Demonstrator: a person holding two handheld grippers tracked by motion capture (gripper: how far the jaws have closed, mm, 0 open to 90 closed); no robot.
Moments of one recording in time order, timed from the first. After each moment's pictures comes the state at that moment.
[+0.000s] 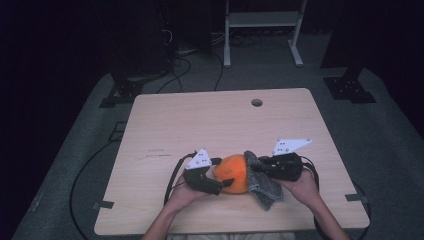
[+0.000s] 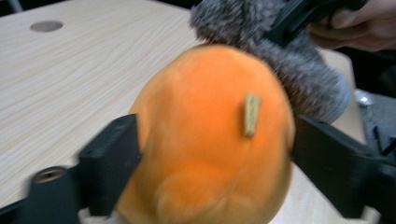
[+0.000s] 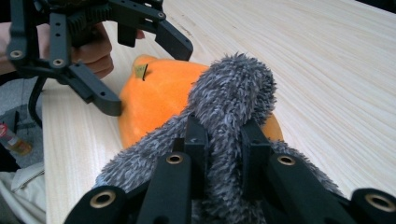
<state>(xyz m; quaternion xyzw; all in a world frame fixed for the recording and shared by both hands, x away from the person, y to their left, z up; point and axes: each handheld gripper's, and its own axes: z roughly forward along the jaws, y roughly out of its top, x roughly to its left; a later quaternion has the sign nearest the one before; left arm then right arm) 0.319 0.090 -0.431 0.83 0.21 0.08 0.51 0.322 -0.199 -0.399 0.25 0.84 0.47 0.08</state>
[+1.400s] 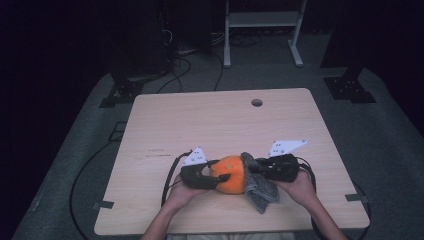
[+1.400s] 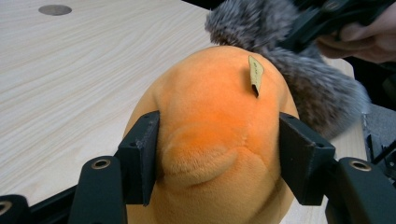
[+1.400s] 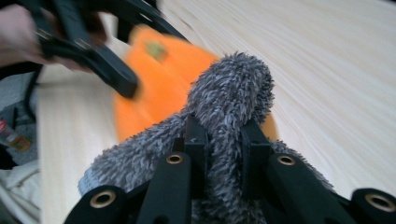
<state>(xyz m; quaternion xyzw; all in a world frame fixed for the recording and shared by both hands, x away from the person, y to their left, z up) 0.323 0.101 -0.433 0.82 0.24 0.06 0.52 0.323 -0.193 -0.405 0.25 0.85 0.46 0.08</state>
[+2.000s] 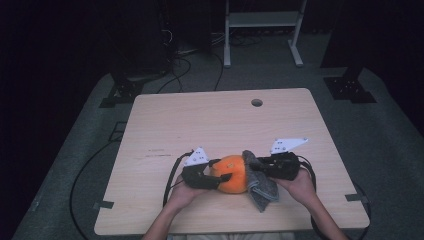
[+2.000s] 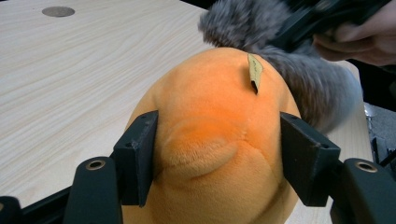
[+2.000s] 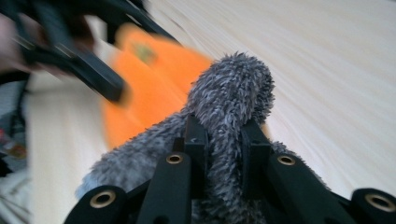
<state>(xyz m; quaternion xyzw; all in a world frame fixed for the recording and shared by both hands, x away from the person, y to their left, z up) 0.323 0.096 -0.435 0.81 0.24 0.07 0.52 0.330 -0.198 -0.409 0.27 0.84 0.46 0.08</state>
